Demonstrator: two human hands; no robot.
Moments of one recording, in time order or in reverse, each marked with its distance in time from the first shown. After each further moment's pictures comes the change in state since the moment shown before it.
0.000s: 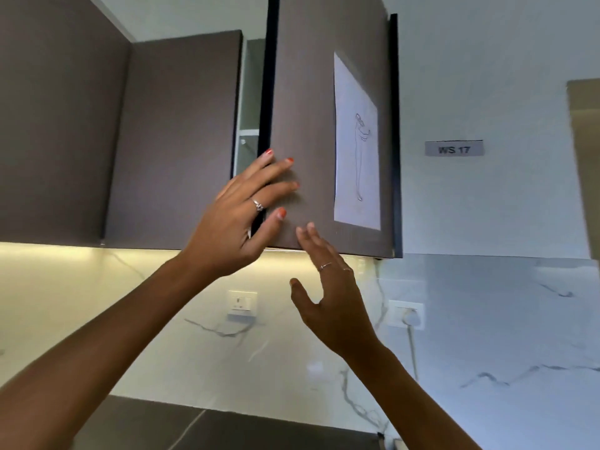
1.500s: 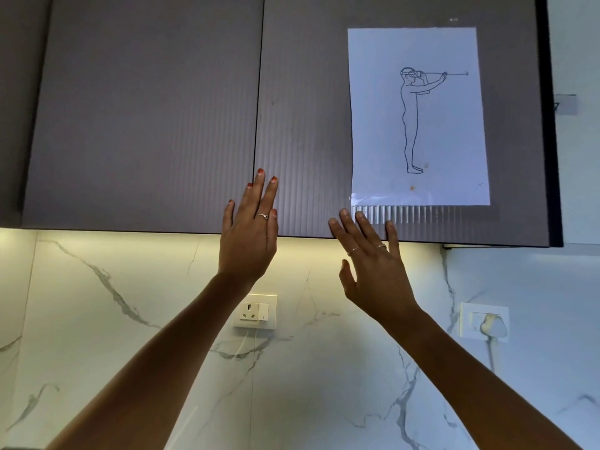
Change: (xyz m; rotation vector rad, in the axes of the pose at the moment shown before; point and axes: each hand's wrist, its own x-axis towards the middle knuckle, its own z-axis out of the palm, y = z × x) left_hand -0.123 -0.315 0.233 0.215 -0.039 -0.450; right_hand 0.092 0.197 0.254 -0.828 -0.039 -0.140
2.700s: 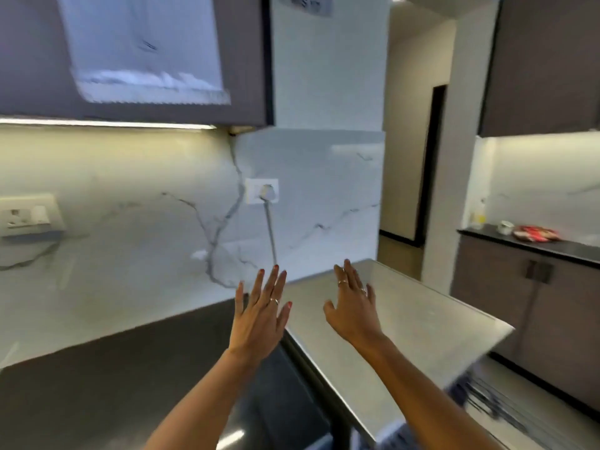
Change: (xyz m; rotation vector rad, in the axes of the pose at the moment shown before) left_hand -0.310 0.329 -0.025 -0.364 -0.718 0.245; right_hand -0.314 0.087 -0.254 -0.020 -0.787 0.899
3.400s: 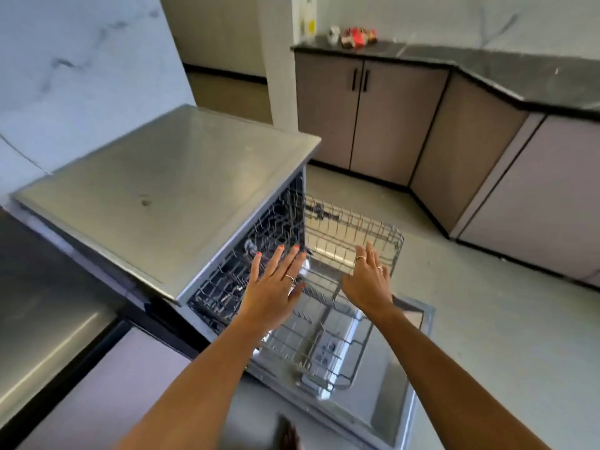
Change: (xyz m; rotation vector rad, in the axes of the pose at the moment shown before) left_hand -0.158 0.362 0.143 -0.233 -0.589 0.660; right_hand -0.286 0.347 -0.031 -0.050 -0.192 0.873
